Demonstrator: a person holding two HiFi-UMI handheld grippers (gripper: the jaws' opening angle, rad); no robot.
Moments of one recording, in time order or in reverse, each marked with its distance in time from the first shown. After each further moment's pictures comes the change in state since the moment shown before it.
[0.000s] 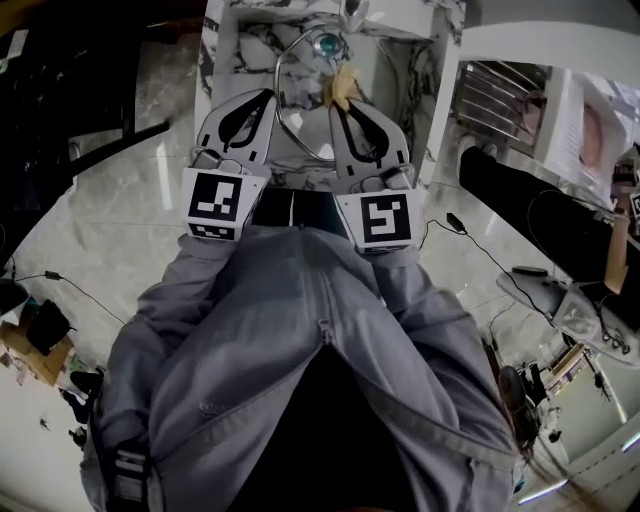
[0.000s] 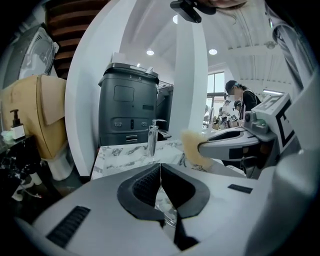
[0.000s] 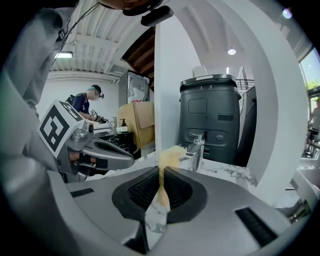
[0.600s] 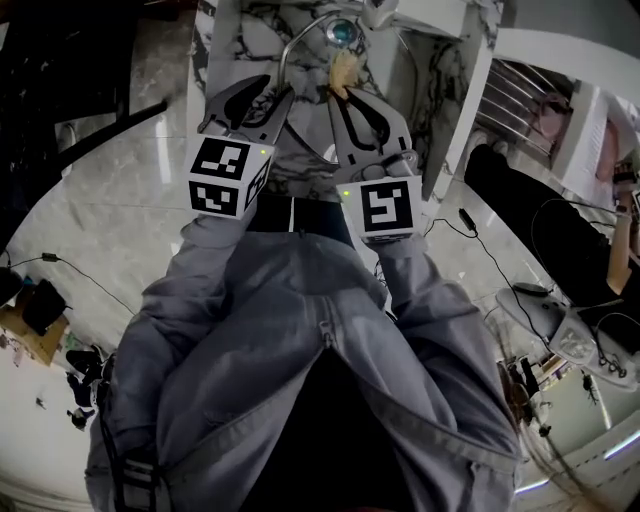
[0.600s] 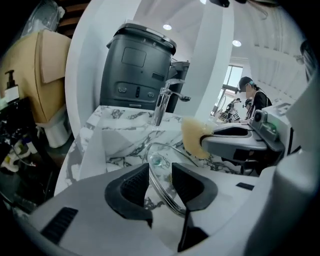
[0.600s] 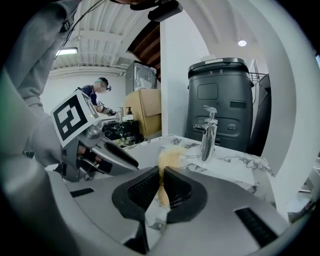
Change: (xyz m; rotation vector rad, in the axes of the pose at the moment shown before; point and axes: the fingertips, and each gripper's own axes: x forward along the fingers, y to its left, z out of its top) left arm 0.054 0.016 -0.084 -0.186 0.277 -0.026; right arm 0.052 -0.001 -0.062 -0.057 0.090 0.102
